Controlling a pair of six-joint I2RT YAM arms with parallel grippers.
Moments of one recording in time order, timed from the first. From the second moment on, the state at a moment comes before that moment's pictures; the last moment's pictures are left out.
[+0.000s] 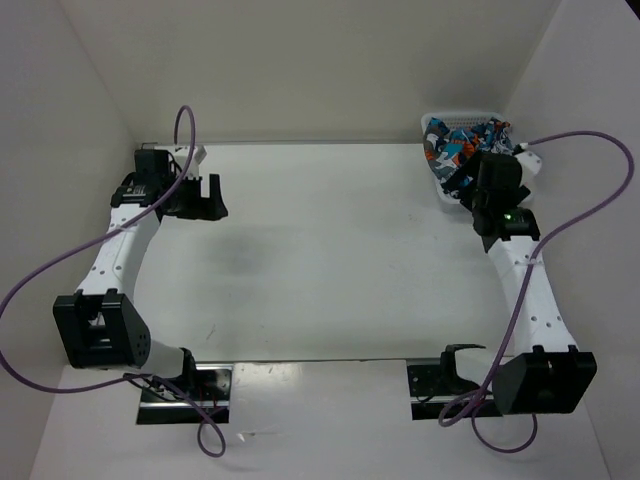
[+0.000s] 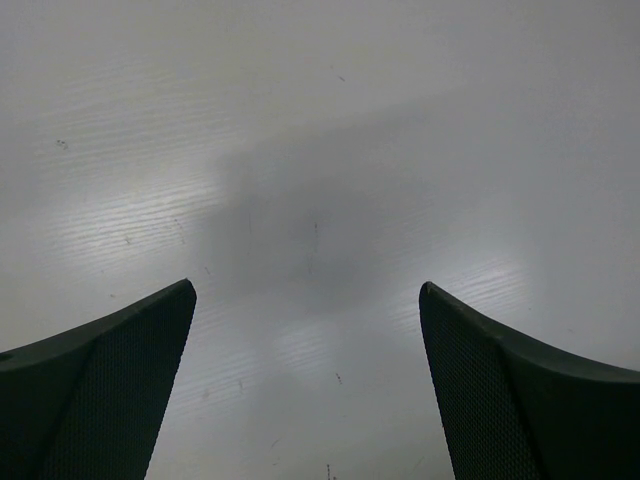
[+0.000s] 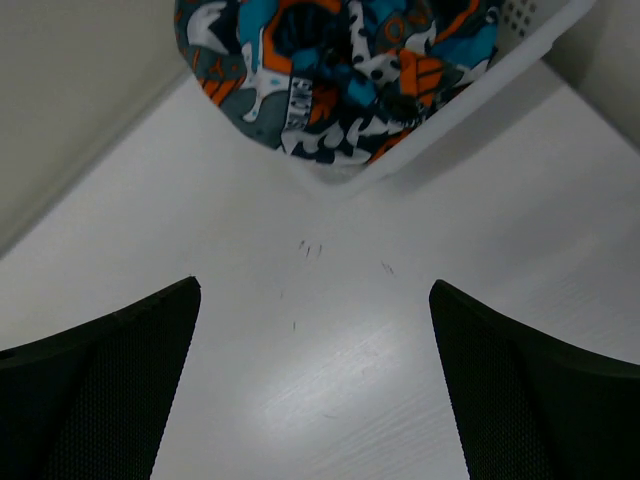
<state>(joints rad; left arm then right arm) 0.08 1.42 1.27 -0.68 0.36 0.07 0.06 1.18 1.16 -0.53 0.33 0.60</state>
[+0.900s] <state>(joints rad) 0.06 1.46 1.34 -0.74 0.35 0.07 -0.20 1.93 1.67 -0.53 0.05 0.64</state>
